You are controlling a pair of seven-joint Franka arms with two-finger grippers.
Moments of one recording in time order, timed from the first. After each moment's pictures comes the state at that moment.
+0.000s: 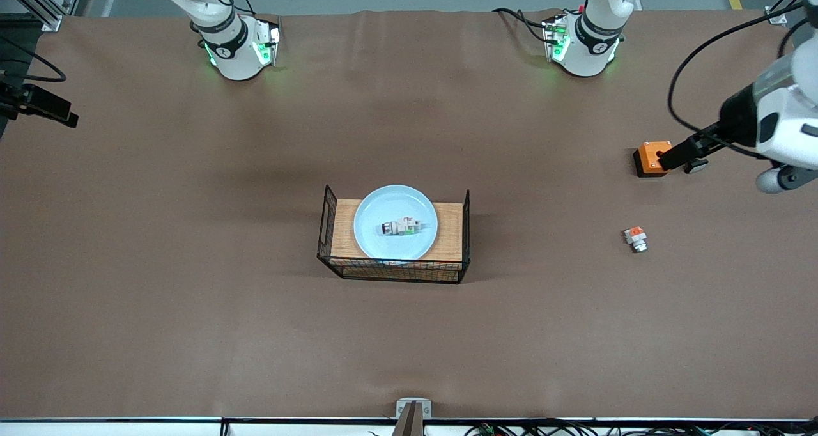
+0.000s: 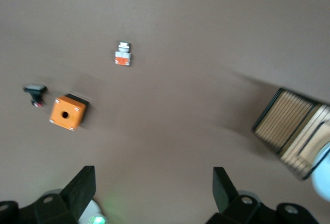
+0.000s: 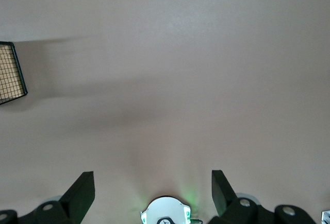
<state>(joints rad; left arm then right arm) -0.15 0.12 0.05 -1.40 -0.07 1.42 -0.48 -0.08 0.03 0.03 -1.40 -0.04 1.29 0.08</state>
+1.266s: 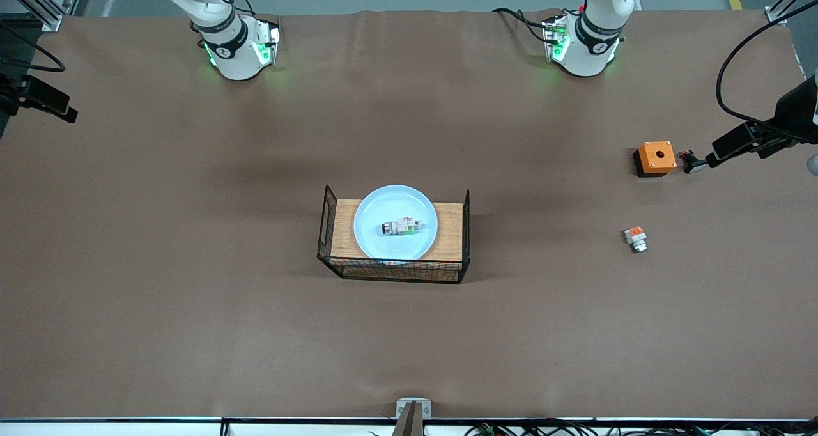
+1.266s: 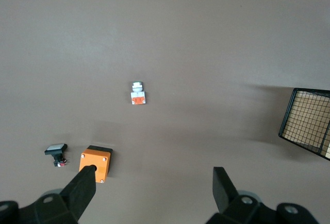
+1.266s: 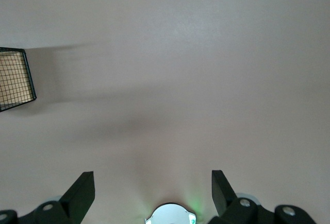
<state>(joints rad) -0.02 -0.02 0.03 -1.64 -0.06 1.67 -0.17 -0.05 -0.02 -0.01 -1.46 -0.02 1.34 0.08</state>
